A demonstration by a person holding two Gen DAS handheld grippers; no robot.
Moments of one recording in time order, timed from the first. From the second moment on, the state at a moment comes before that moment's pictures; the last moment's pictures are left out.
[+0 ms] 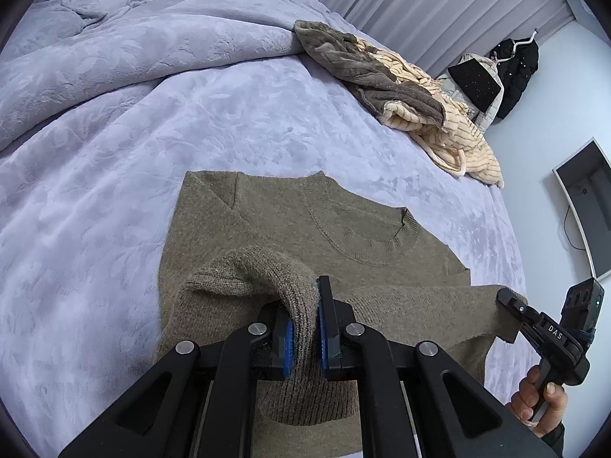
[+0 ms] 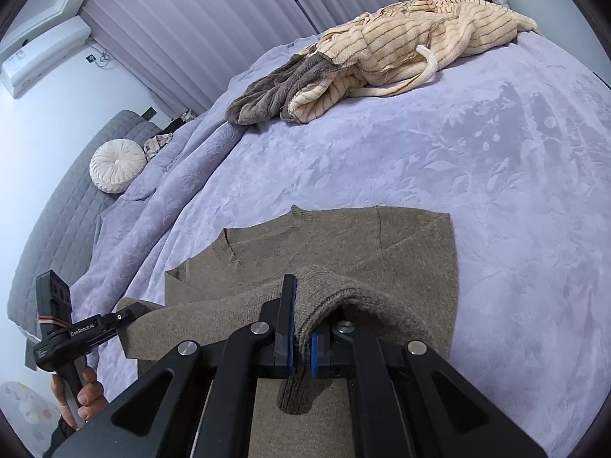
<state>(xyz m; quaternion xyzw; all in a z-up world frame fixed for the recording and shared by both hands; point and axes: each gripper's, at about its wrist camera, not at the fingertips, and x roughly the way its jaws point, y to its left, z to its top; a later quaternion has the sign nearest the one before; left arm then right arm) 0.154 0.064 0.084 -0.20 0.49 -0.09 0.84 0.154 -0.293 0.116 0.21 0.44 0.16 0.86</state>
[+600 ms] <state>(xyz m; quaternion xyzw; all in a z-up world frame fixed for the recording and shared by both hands) 0.201 0.060 0.058 -0.21 0.51 -0.08 0.83 0.198 -0.291 0.082 0.20 0.47 0.14 0.85</state>
